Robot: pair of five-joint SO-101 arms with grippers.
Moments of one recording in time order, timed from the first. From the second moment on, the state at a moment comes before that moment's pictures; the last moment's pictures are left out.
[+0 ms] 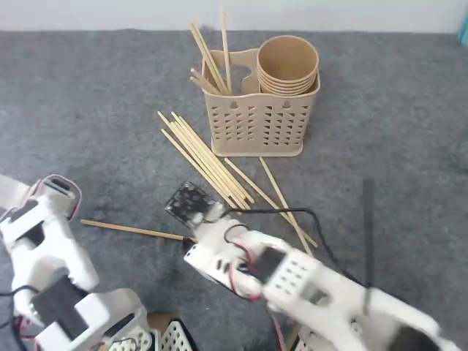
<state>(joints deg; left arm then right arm) -47.8 -7.9 50.6 30.0 28.0 -59.7 -34.8 62.4 28.3 -1.5</state>
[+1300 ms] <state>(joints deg) -51.2 -7.0 50.6 22.4 27.9 -60.3 -2.2 30.4 36.3 1.0</state>
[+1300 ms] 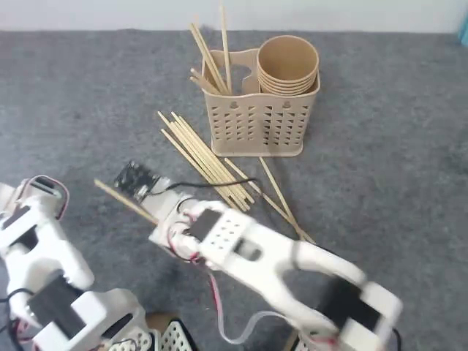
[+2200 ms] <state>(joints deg) -46.9 -7.0 51.2 22.4 27.8 -38.0 -61.6 73.7 -28.0 1.2</state>
